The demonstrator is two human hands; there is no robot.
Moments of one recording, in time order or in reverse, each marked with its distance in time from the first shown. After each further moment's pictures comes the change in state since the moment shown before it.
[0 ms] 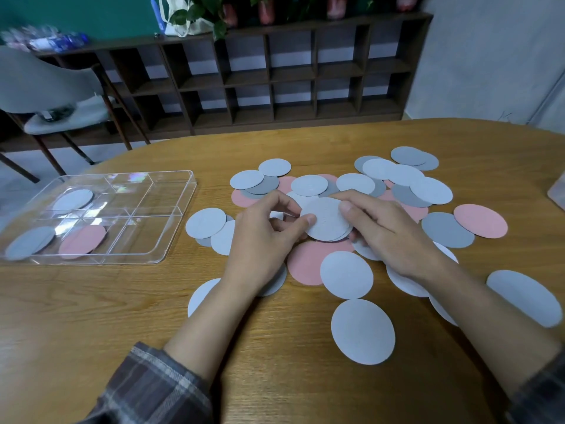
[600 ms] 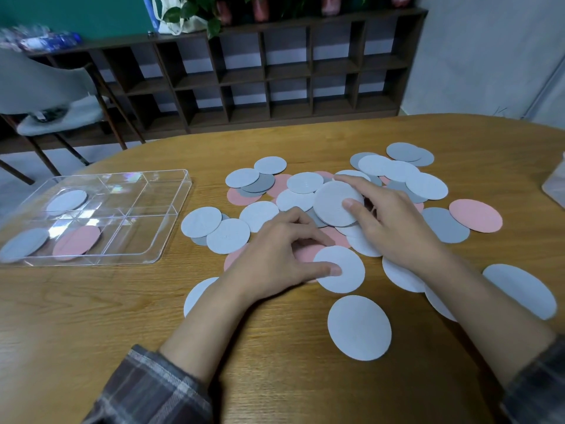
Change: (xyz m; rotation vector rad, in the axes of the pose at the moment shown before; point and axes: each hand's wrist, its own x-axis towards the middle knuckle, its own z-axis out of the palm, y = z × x) left_hand -0.006 0.000 0.003 0.331 -0.395 0.172; right_hand 0.003 0.006 -0.007 -0.245 0.139 -0.030
